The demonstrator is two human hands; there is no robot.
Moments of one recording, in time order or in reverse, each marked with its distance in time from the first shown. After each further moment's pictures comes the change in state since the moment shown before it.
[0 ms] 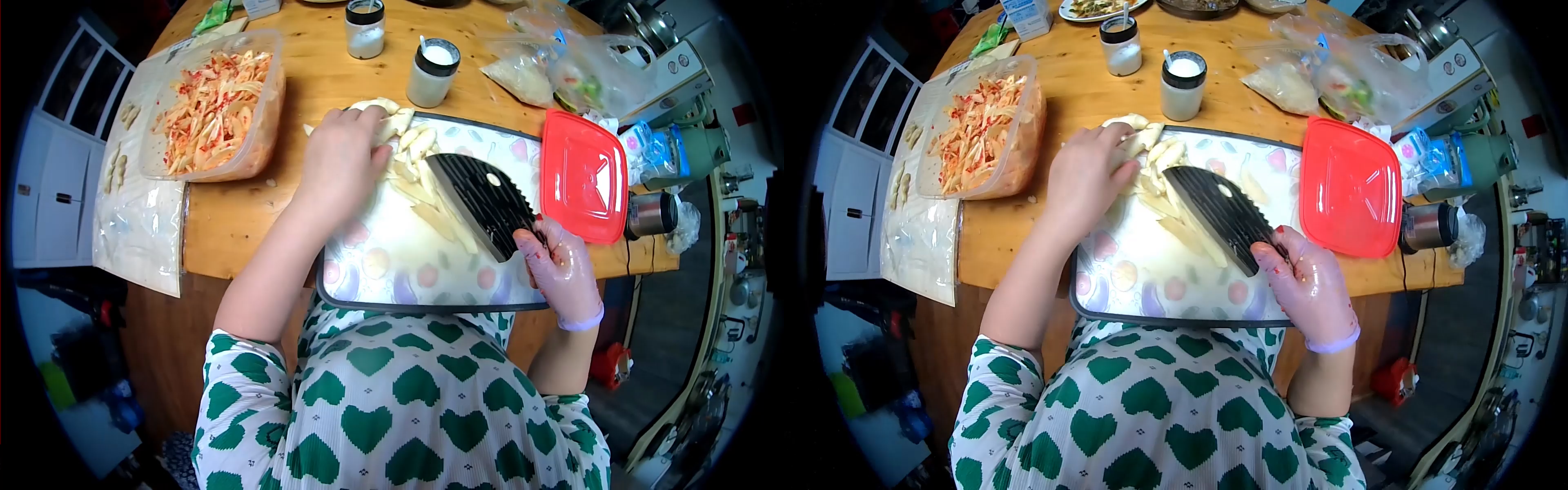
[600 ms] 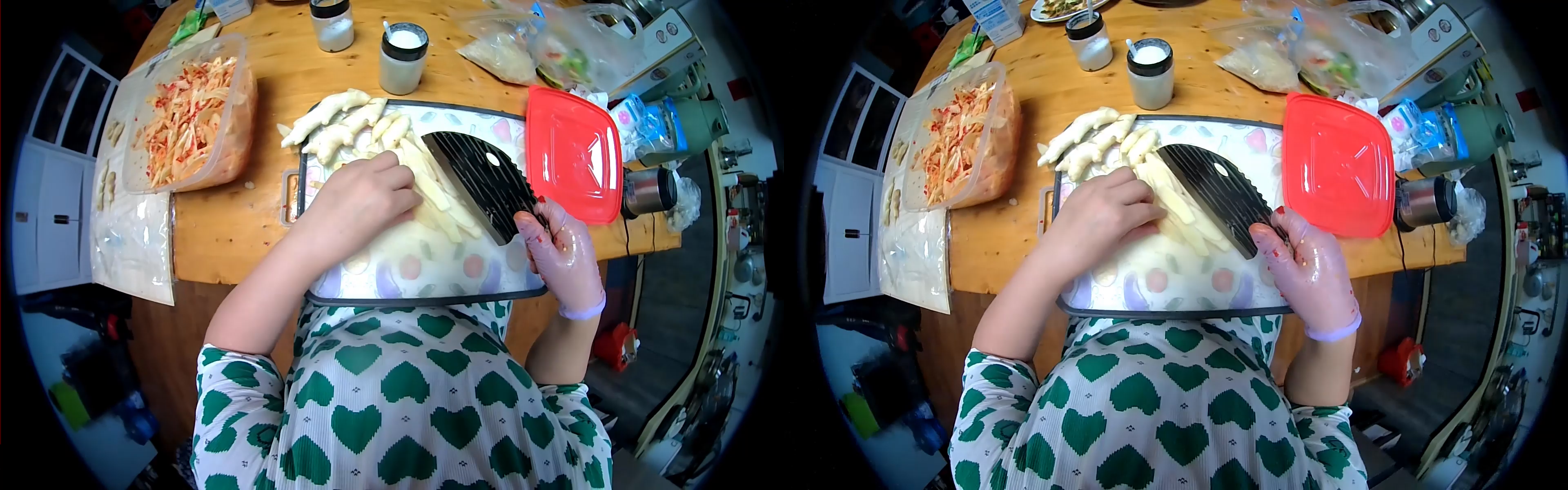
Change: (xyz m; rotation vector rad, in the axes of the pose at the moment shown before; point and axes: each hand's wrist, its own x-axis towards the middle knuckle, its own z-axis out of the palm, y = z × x) left_hand -0.027 0.025 0.012 -0.147 -0.213 0.623; right_hand -0.001 0.016 -0.010 0.048 0.088 0.007
